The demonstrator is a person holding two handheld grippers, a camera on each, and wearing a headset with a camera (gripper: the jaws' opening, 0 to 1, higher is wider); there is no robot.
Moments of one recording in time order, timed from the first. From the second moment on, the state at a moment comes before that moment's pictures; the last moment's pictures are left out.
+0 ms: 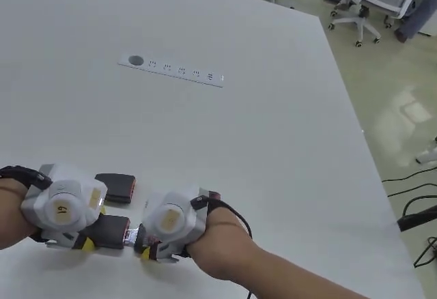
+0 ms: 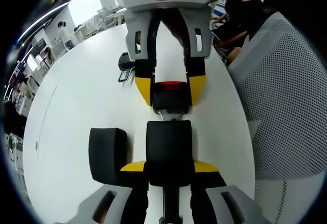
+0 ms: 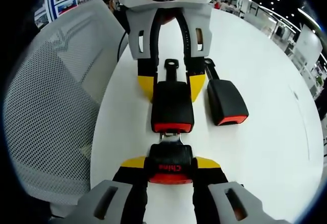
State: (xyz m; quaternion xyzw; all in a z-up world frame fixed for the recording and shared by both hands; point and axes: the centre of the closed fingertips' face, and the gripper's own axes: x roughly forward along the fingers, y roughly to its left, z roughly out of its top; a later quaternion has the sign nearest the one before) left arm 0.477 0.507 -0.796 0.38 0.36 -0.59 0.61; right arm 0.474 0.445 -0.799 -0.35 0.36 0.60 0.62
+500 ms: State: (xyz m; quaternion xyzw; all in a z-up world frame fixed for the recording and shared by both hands) left arm 0.477 0.507 -0.796 0.39 0.36 -0.59 0.61; right arm 0.472 0.454 -0.797 -0.36 0.35 0.60 0.62
